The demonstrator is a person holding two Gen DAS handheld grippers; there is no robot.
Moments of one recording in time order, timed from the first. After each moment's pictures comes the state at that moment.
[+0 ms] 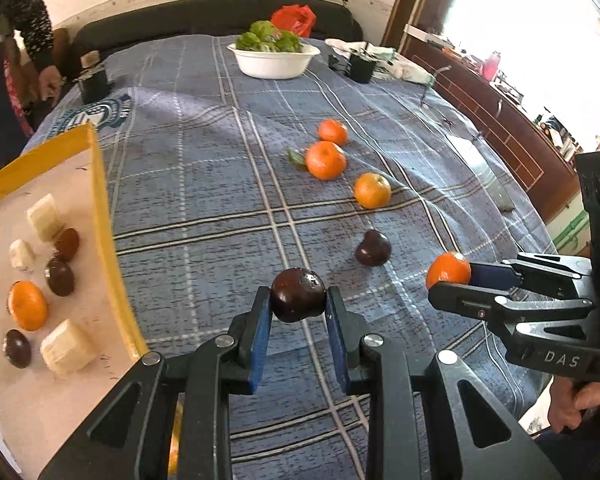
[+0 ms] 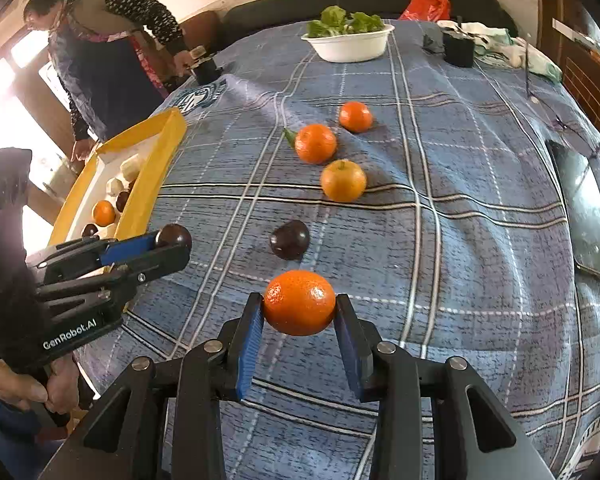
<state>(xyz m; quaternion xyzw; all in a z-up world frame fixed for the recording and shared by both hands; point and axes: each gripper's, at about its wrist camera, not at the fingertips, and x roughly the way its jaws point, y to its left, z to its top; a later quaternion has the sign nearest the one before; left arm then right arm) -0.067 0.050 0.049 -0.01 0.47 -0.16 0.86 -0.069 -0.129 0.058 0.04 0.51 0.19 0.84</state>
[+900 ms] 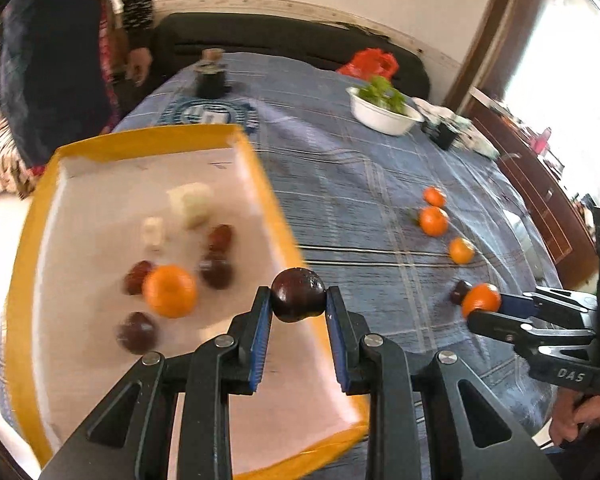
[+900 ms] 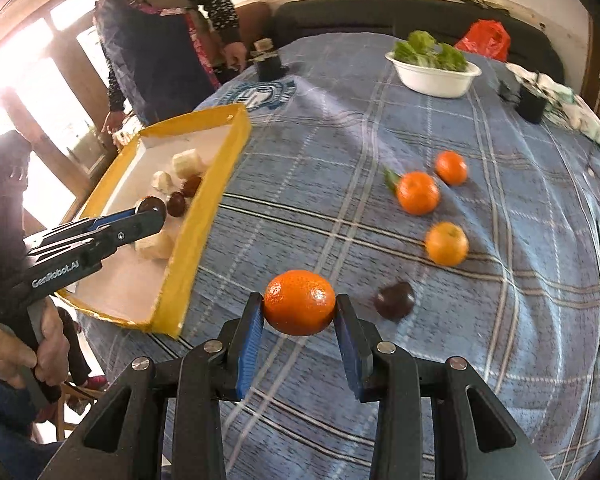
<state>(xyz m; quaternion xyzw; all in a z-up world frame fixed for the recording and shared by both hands) -0.077 0.173 0.072 -0.09 0.44 -0.06 0.89 -0.052 -0.048 0.080 -0.01 0.49 0.26 0.83</state>
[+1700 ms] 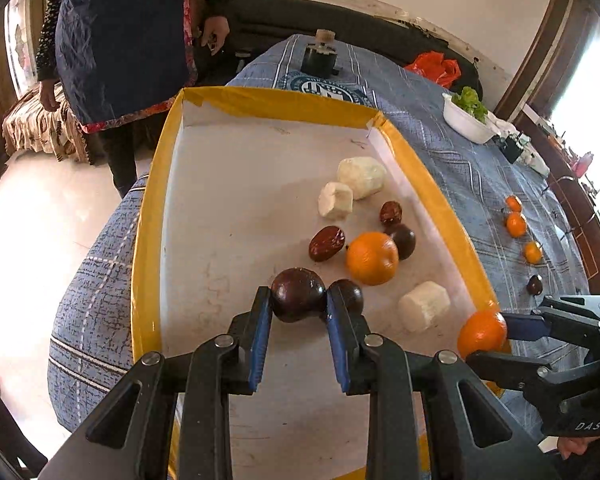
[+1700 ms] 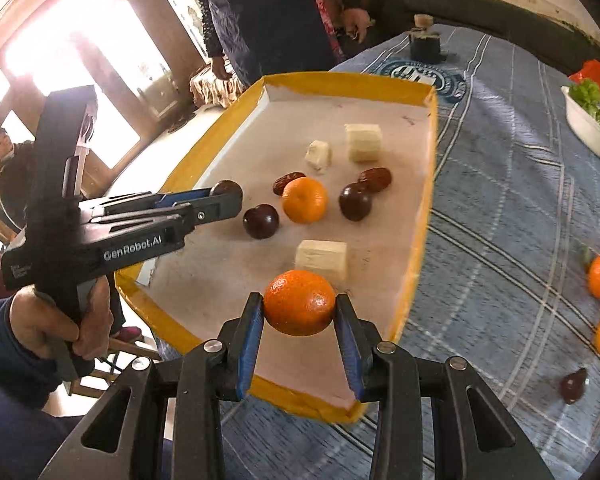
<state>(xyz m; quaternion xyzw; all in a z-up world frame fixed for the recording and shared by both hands) -0.100 0.289 0.045 -0.11 0.47 0.00 0.88 -0.064 0.104 0.062 -0.05 0.51 0.39 0.76</state>
